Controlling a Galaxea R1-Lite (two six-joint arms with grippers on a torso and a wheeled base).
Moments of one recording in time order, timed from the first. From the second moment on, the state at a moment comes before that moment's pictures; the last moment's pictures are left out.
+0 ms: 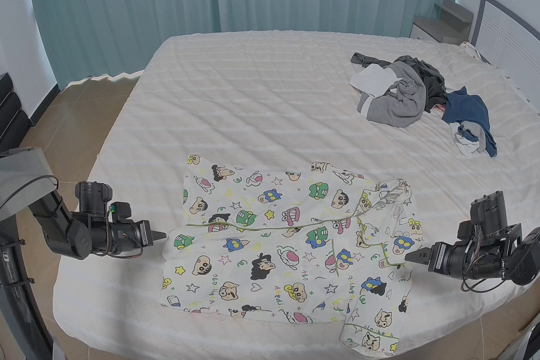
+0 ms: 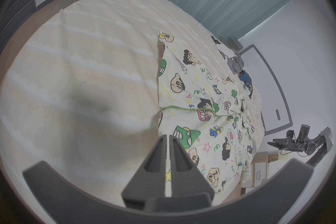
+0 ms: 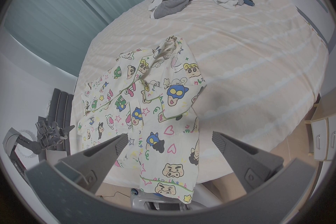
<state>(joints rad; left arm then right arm) 0.06 2.17 -0.68 -0.73 -0.54 -0.24 0.26 1.68 -0.34 -0.51 0.01 0.57</state>
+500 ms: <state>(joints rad) 0.03 1.87 -0.37 -0.73 -0.55 -0.44 0.29 1.67 -0.28 -0.60 0.00 0.58</state>
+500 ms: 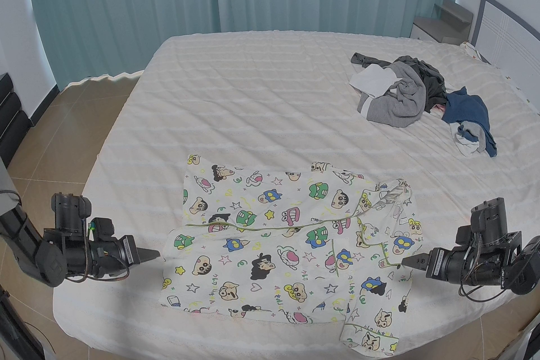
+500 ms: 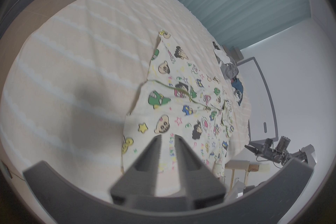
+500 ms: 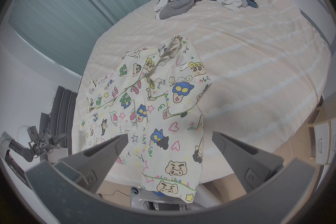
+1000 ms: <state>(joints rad) -0.08 1.79 -0.20 -0.73 -0.47 -0.56 0.32 1.66 -0.21 -0.64 0.00 0.58</state>
